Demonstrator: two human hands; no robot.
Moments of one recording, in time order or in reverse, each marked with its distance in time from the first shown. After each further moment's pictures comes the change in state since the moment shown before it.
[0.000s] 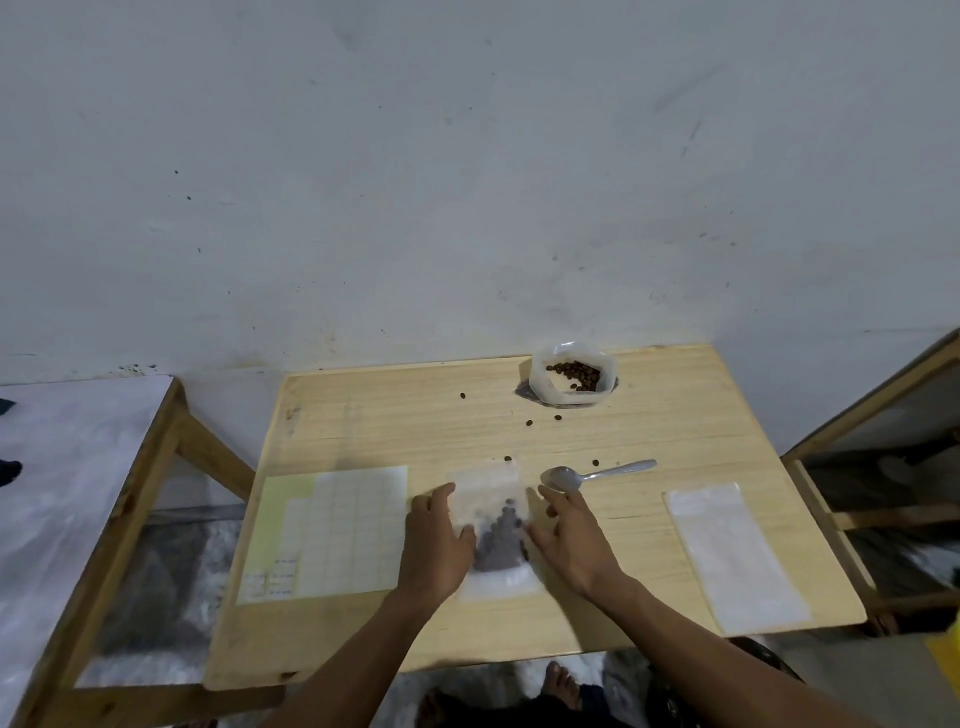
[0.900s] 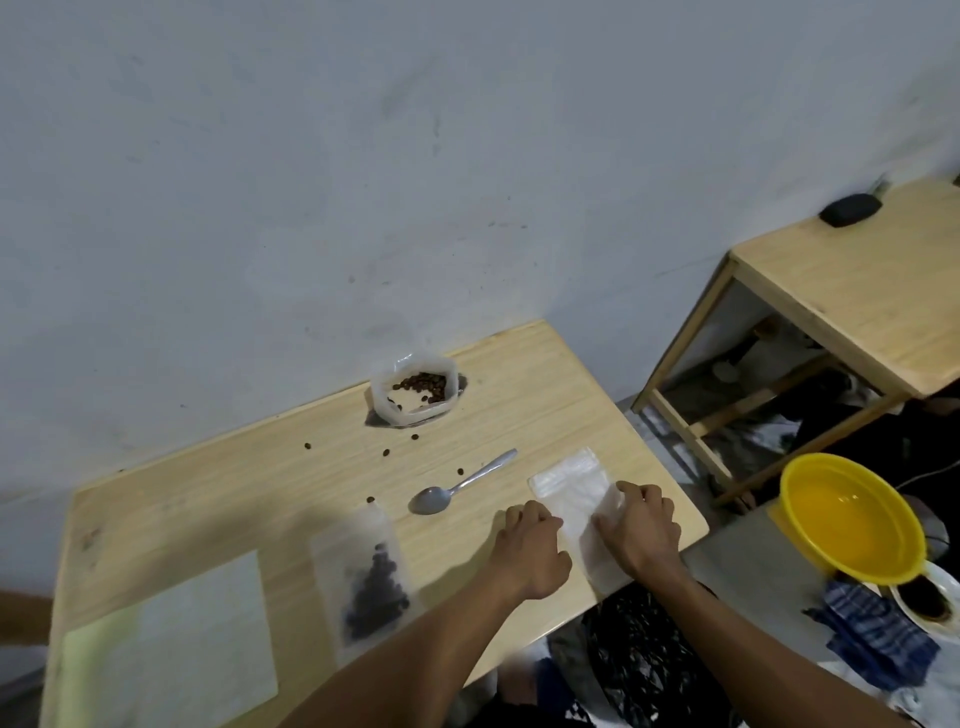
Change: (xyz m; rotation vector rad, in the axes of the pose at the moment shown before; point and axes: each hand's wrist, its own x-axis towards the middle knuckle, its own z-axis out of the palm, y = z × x) left_hand -0.006 0.156 0.174 0.518 -0.737 0.510; right_hand -0.064 0.141 -0.126 -0.216 0.329 0.712
